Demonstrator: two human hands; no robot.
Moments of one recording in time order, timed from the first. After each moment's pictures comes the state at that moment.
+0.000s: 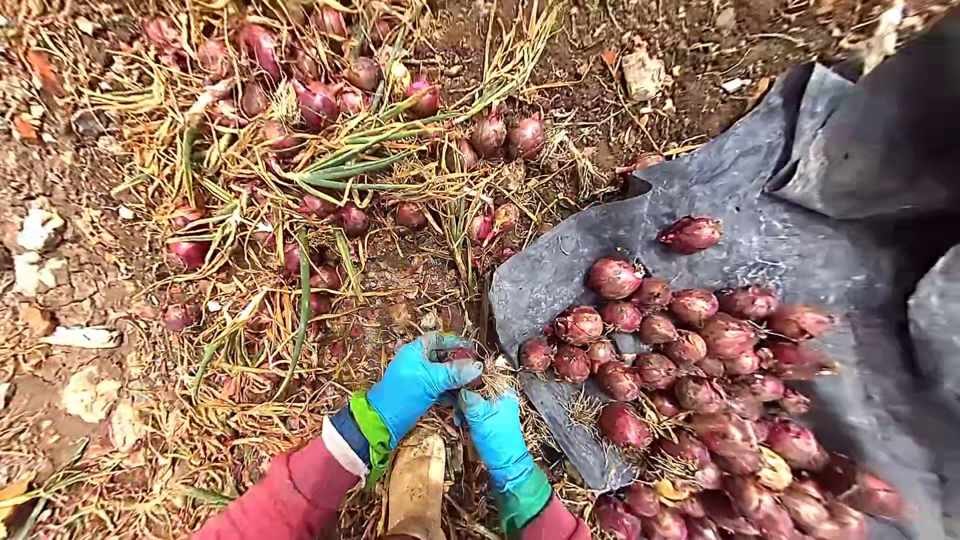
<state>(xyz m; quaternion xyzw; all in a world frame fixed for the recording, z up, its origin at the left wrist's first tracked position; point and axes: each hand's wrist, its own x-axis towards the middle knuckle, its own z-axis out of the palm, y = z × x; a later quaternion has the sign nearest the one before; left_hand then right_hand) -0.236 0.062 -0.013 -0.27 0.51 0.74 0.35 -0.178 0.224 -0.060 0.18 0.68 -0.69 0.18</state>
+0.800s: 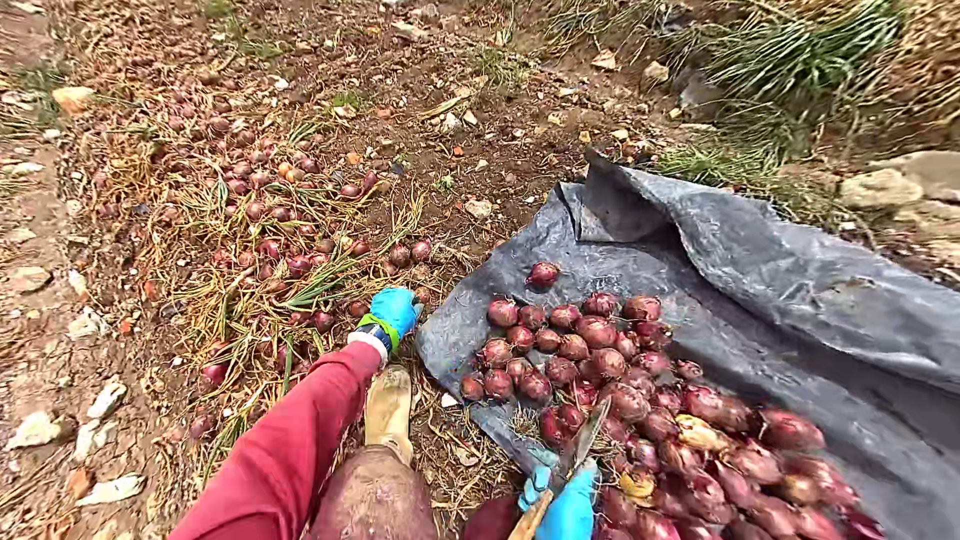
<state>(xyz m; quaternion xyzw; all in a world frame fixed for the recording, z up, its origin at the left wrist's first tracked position) -0.390 0.168 0.000 0.06 0.98 0.07 0.18 -0.050 0.406 -0.060 0.47 0.36 -0.80 -0.04</state>
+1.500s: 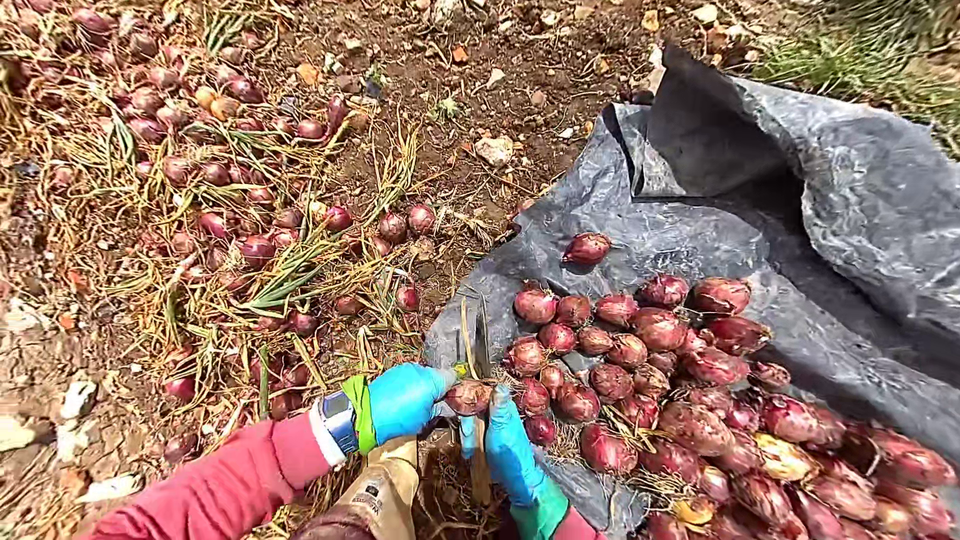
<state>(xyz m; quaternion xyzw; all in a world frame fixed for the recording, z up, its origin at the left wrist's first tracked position) -0.354 0.140 0.003 0.32 0.83 0.15 0.44 -0.225 0.314 -0.070 0.18 0.55 -0.80 0.15</state>
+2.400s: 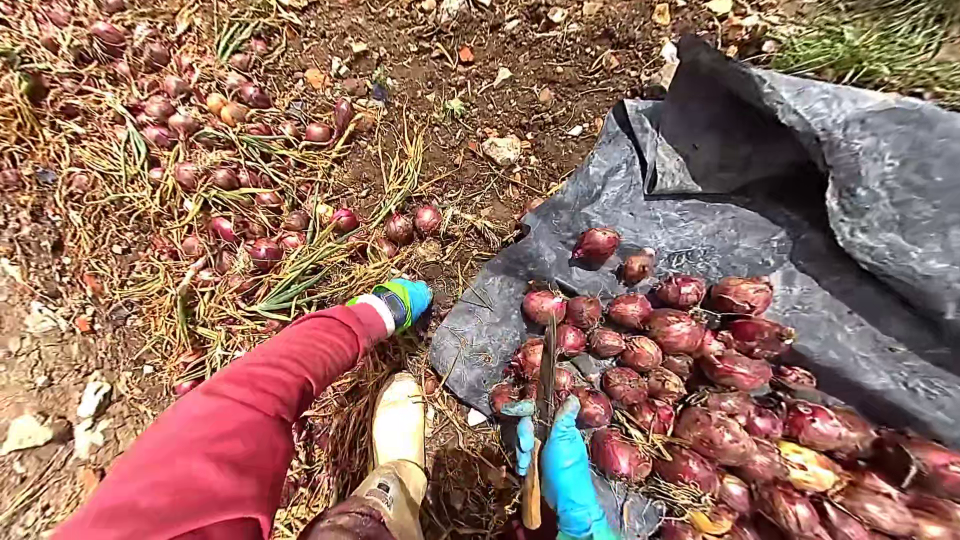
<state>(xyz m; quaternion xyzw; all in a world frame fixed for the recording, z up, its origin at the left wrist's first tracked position) -0.498 0.149 -0.113 0.31 0.84 -0.15 0.42 -0.205 0.359 -0.079 0.40 0.49 -0.76 0.11</state>
